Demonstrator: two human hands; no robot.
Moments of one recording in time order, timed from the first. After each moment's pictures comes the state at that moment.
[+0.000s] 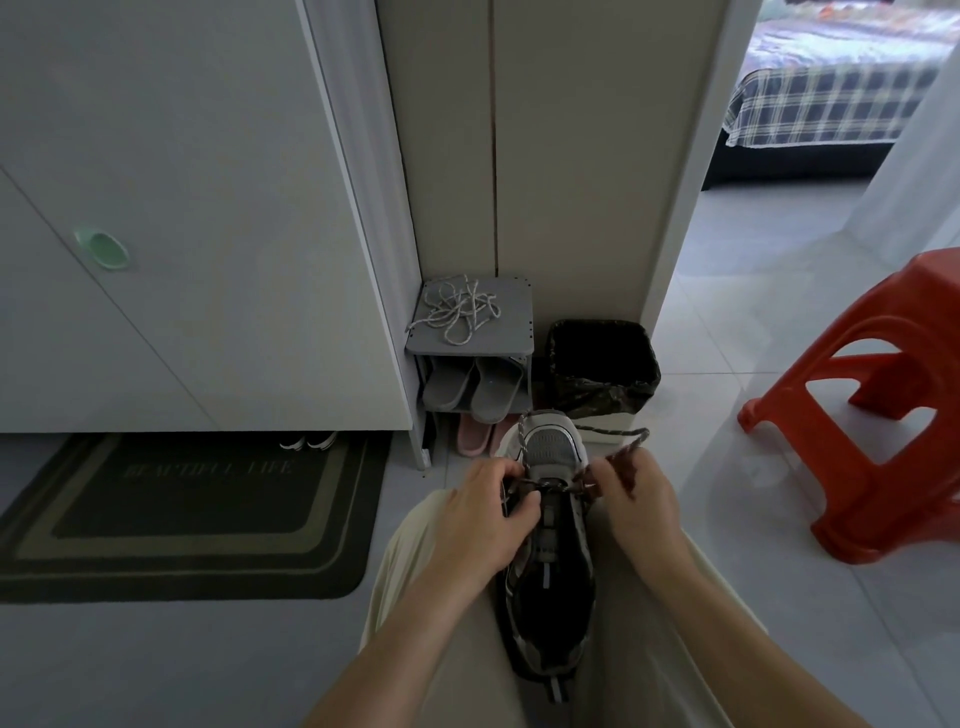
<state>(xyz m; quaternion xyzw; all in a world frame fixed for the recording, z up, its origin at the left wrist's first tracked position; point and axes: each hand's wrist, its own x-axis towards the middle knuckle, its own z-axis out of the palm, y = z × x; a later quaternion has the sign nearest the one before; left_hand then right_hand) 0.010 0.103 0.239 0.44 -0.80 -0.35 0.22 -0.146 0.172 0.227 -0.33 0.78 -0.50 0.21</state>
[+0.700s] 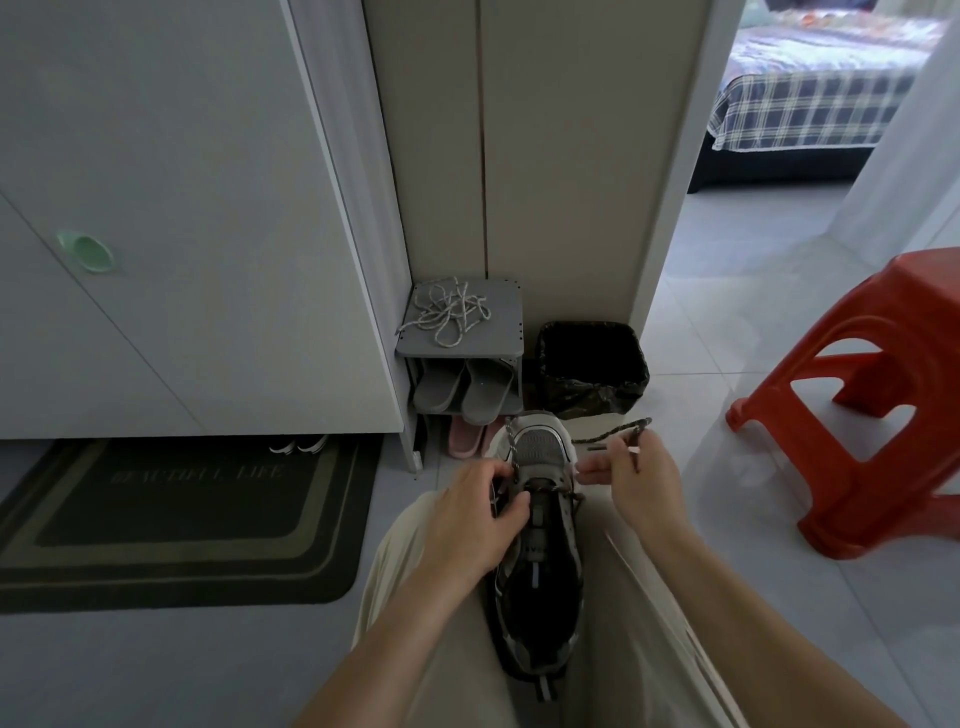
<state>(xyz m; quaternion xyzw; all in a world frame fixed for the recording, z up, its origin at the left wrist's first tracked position) 0.009 0.100 0.233 0.43 -0.80 -0.34 0.23 -0.156 0.167 0.252 -0.27 0.75 -0.55 0.26</state>
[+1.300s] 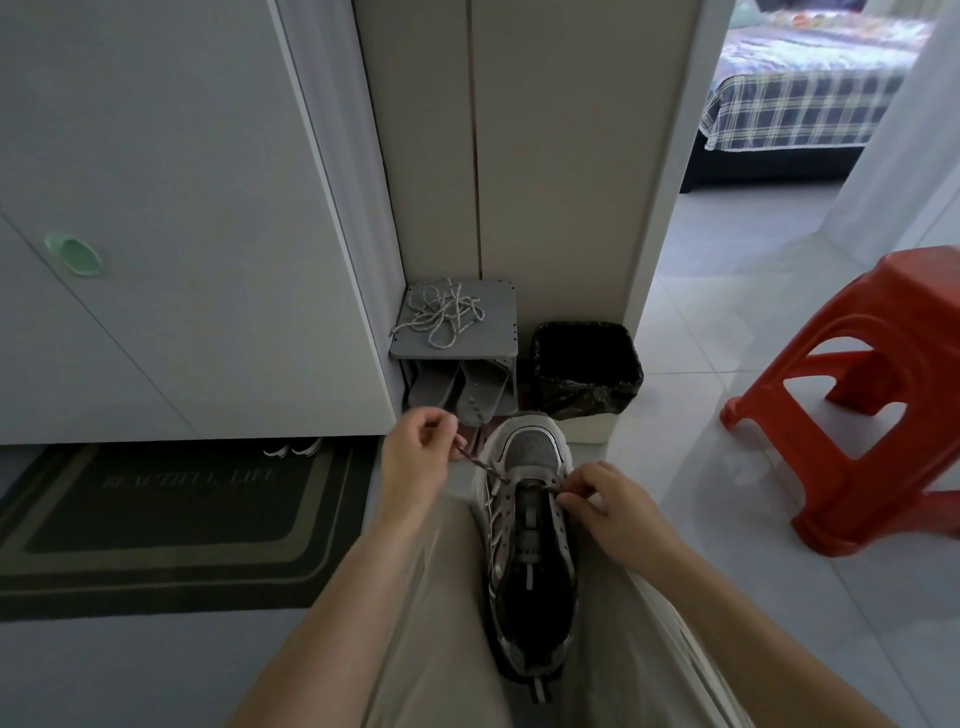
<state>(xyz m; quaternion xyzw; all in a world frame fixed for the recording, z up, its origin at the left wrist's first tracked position) 0.012 0.053 0.270 0.48 -0.62 -0.49 0.38 -0.162 0.184 0.235 -0.53 0.76 -0.29 0.22</state>
